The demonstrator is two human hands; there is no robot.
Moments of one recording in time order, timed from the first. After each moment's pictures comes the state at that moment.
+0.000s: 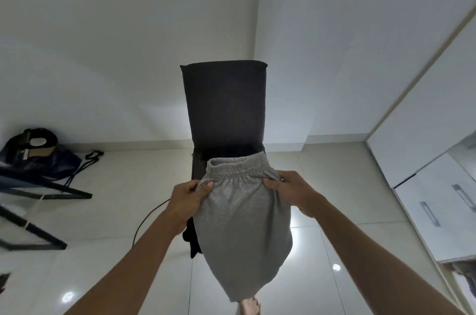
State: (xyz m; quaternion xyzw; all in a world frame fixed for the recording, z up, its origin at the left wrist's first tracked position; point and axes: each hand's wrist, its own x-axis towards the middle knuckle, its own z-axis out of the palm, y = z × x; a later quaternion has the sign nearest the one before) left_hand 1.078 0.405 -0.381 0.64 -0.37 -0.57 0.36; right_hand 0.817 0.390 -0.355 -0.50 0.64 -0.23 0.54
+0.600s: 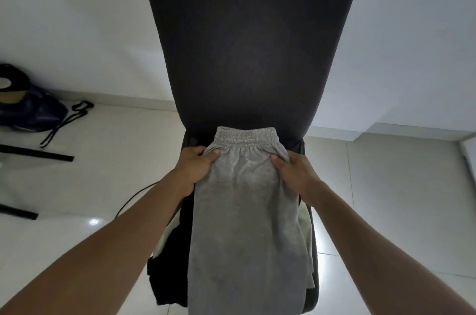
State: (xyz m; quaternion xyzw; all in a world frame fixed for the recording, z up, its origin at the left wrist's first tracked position) left_hand 1.060 0.091 -0.651 0.72 -0.29 -0.54 0.31; right_hand 0.820 0.072 -0.659 -0.49 0.67 -0.19 0.53
